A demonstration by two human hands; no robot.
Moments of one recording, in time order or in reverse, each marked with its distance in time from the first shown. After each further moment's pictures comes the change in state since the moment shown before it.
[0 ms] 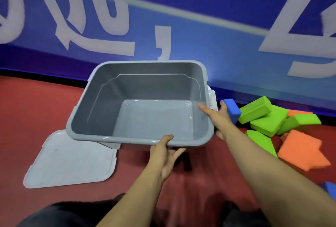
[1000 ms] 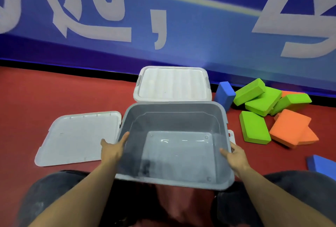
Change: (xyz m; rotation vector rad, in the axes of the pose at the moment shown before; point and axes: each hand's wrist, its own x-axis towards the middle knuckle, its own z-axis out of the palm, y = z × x) left_hand -0.026 0.055 -0.162 1.038 0.721 0.248; right_hand -0.099 0.182 -0.130 -0.280 0.147 0.142
